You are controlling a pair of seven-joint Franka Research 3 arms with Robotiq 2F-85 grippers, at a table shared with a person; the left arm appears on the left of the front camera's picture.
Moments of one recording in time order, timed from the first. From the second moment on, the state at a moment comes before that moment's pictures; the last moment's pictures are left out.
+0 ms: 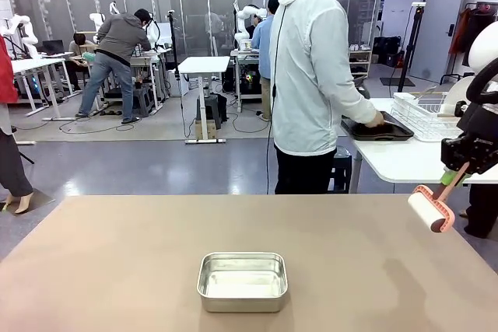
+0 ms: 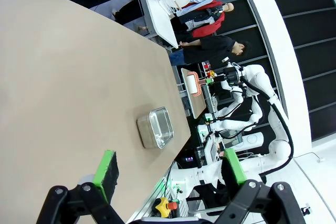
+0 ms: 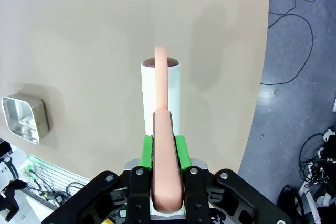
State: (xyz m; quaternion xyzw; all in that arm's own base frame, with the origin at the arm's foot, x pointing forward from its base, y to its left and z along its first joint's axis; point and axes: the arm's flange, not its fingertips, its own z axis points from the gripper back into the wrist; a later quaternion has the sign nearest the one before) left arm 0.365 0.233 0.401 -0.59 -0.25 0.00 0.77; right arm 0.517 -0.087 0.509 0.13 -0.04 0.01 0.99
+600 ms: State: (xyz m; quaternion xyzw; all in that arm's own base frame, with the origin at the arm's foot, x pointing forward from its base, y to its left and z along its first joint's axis) left arm 0.365 0.233 0.401 -0.59 -0.25 0.00 0.77; right arm 0.517 -0.087 0.510 0.13 -0.04 0.01 0.99
